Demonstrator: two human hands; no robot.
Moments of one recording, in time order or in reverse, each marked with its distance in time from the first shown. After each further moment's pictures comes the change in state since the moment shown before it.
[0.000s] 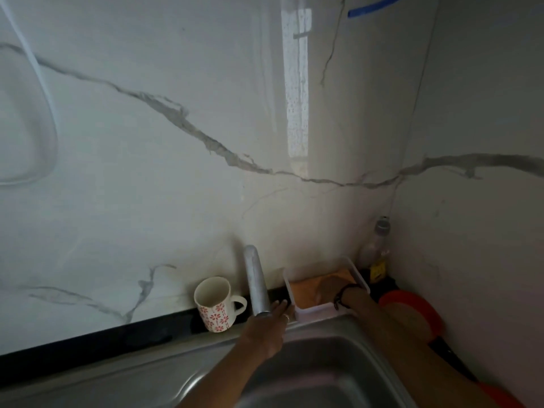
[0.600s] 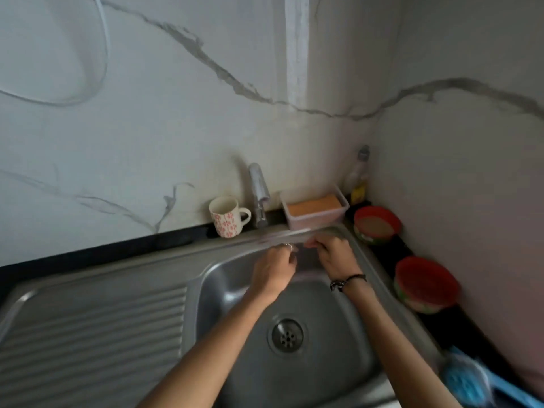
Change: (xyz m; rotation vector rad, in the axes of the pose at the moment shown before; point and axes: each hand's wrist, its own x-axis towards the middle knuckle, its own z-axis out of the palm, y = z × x) left_hand -0.122 0.083 0.006 -0.426 0.357 -0.182; right_hand -0.189 -0.005 0.074 0.399 0.493 -0.342
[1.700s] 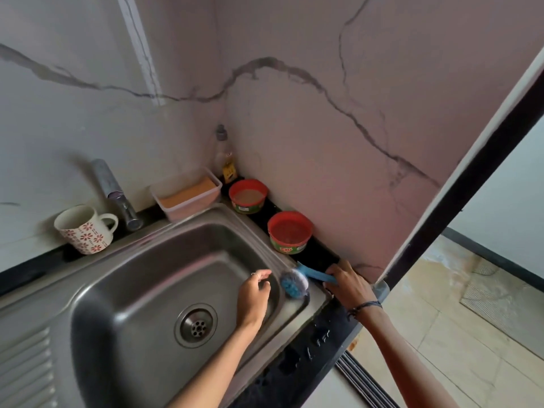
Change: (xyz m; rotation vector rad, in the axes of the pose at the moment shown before) left_hand -0.092 0.094 0.150 -0.630 -0.205 -0.018; right_hand -0.226 0.115 -0.114 -0.508 -0.044 0.669
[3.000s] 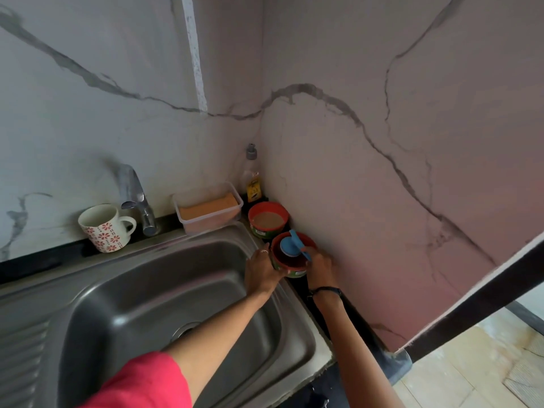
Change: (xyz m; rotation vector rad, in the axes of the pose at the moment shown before) left_hand 0.124 0.030 0.015 0.325 0.208 0.119; right_hand 0.117 -0.079 -0.020 0.295 0.131 -0.145
